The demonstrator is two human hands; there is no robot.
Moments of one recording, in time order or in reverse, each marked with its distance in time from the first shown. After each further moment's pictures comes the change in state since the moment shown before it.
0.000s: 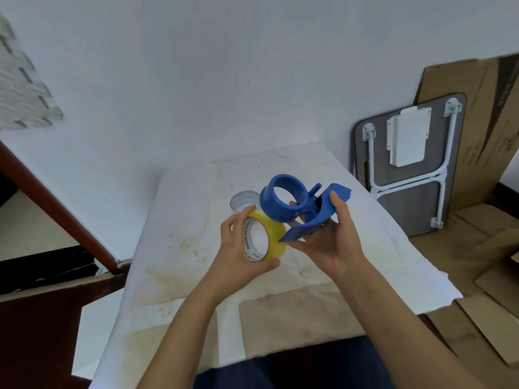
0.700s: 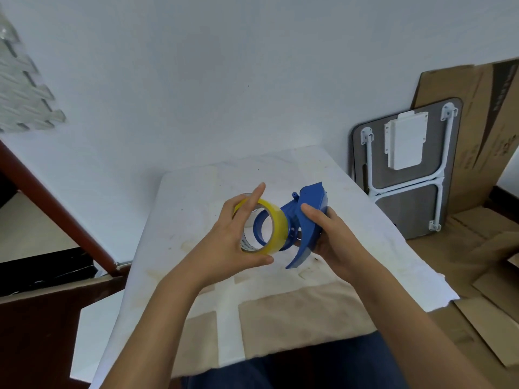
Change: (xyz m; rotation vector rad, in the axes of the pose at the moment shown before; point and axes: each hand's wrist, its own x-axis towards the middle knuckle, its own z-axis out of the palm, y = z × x) left_hand 0.009 0.032 -0.038 0.316 -0.139 0.207; right_hand -0.006 -0.011 -0.001 -0.587 -0.012 -0.076
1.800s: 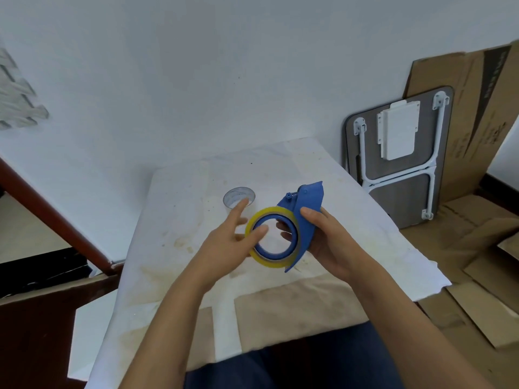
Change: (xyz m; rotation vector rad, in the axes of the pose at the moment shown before) left_hand 0.002 0.011 0.020 -0.407 0.004 -0.401; right_hand -0.008 0.012 -0.007 0.126 -0.139 -0.026
